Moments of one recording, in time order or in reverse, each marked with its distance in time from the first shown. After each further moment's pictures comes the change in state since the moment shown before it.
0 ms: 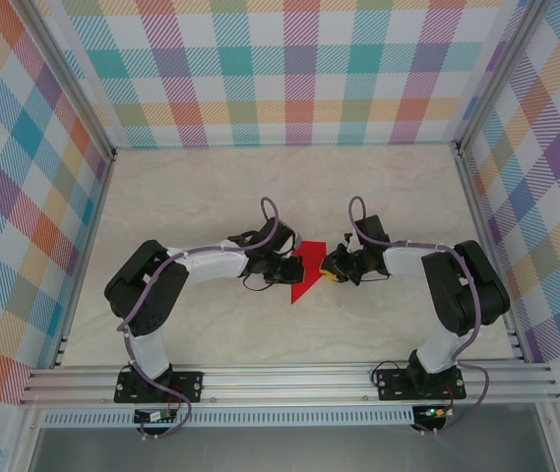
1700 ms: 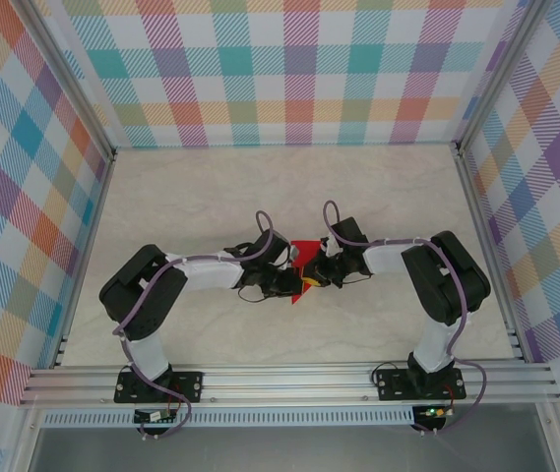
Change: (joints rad) left arm -0.019 -0.040 -0.131 0.103 0.118 -0.093; right arm 0.130 0.123 0.074 0.030 -0.030 -0.008
